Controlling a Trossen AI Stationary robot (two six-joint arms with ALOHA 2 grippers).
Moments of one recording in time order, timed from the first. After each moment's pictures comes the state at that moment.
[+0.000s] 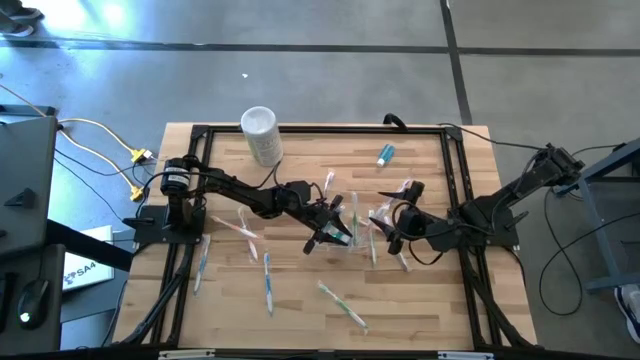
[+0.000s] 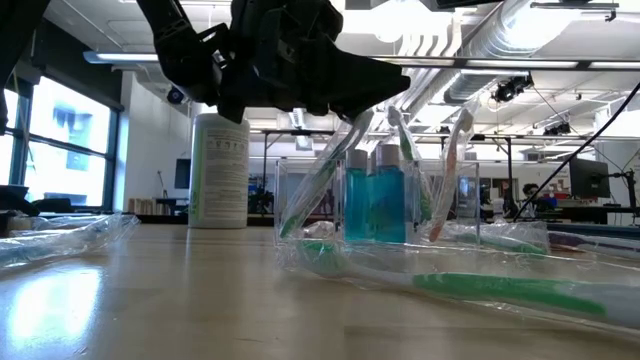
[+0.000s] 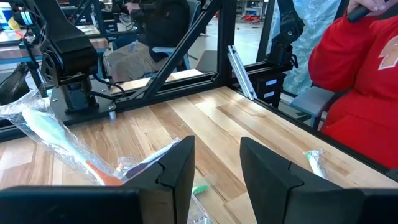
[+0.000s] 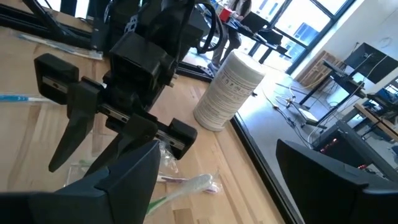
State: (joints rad) left arm 0.03 1.89 0.96 0.86 0.54 0.10; right arm 0.51 1.10 0.82 -0.15 0.96 -0.10
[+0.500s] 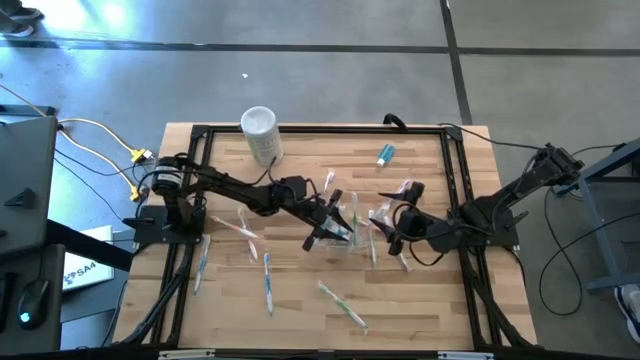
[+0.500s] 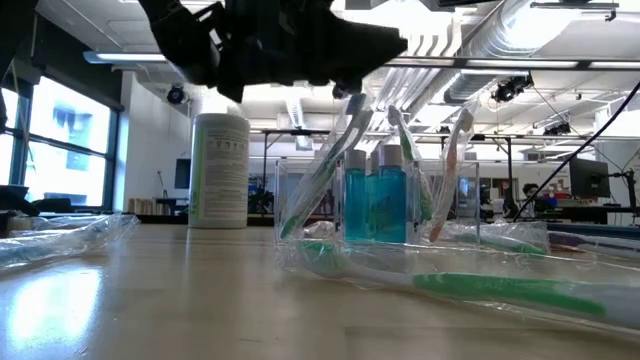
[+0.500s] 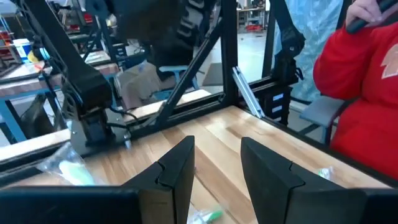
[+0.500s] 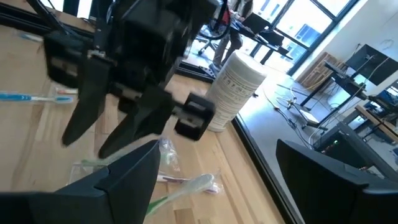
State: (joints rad) left arm 0.03 1.81 0.97 0.84 0.53 0.15; right arm 0.53 1.10 0.82 -0.16 0.96 -0.10
